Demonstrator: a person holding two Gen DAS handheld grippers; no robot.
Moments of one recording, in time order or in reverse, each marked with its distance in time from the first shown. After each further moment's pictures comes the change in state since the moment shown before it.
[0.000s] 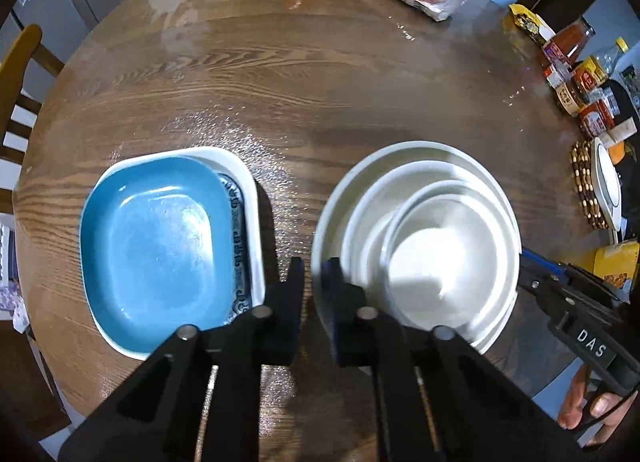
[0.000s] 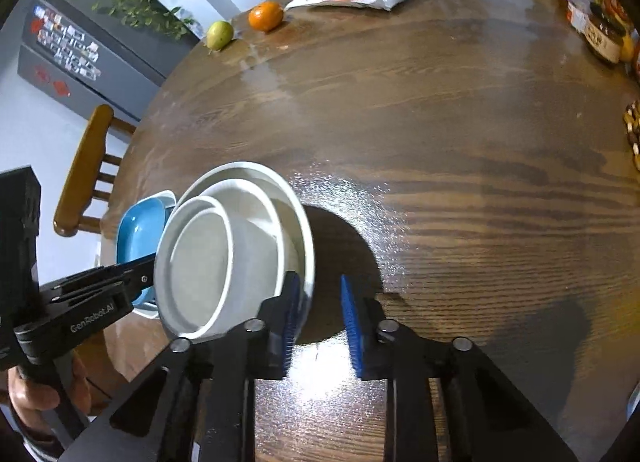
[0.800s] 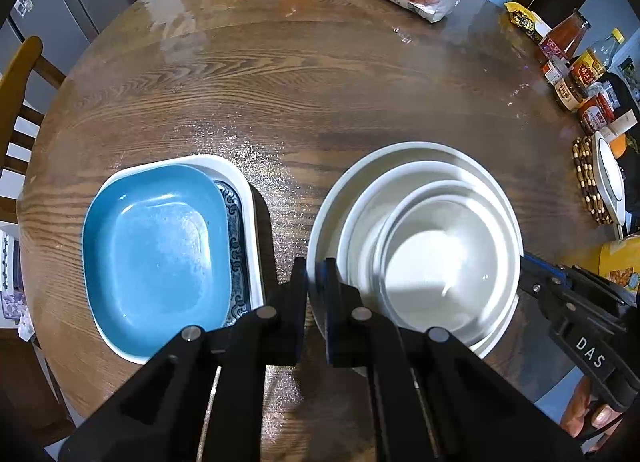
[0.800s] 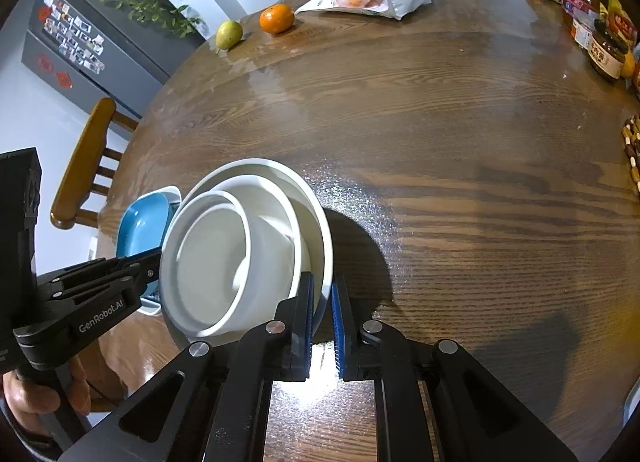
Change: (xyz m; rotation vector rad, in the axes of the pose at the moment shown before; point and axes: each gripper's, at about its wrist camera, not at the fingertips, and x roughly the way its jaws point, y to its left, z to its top) left arm 0.001 -0.004 -0.001 0.019 -0.029 0.014; right arm -0.001 0.012 -0.002 -0.028 -0.022 -0.014
